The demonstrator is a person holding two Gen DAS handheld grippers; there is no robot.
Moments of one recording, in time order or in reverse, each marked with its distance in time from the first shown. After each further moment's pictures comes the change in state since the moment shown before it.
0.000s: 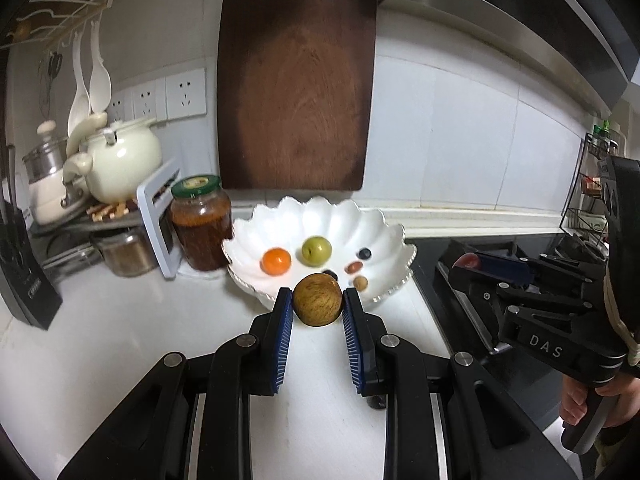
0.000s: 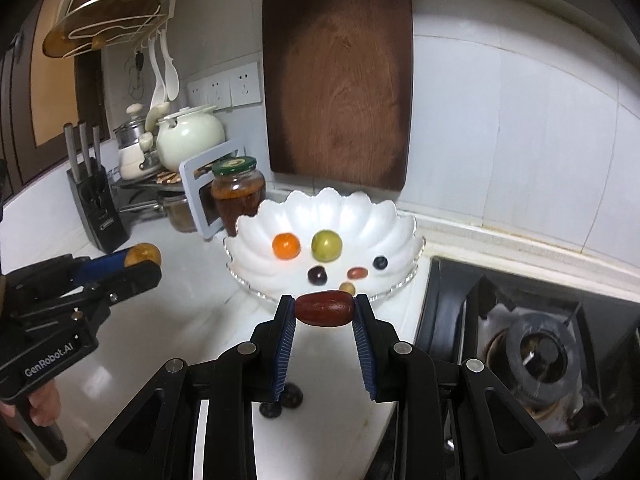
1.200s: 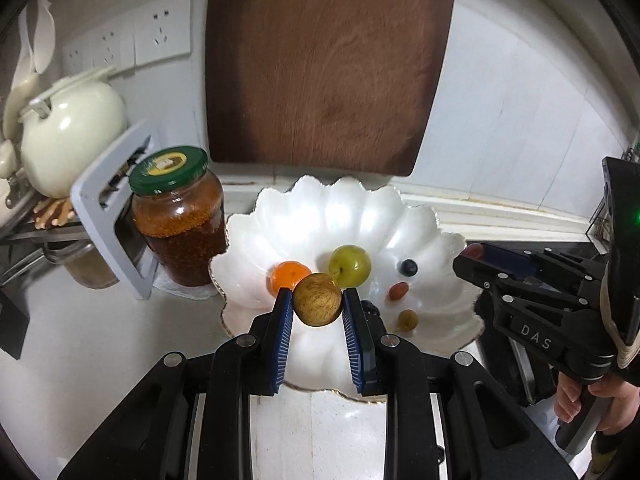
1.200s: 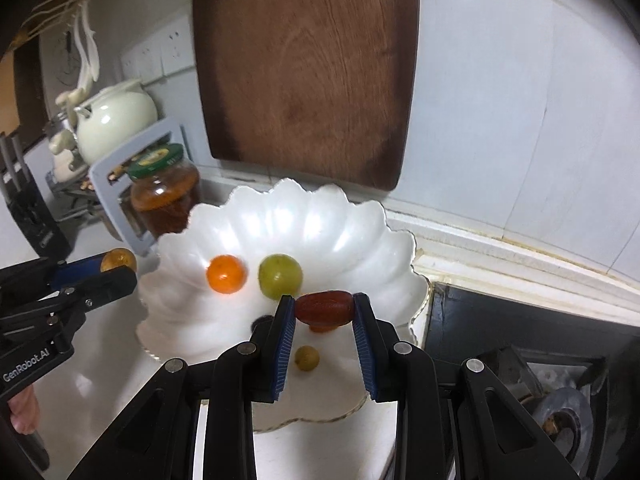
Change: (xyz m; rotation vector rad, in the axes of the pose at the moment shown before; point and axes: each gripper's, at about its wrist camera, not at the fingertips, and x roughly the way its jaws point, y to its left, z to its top) left arm 0.142 0.046 0.055 -0.066 0.223 -0.011; right arm 0.133 -0.037 0.062 0.030 0.175 -0.065
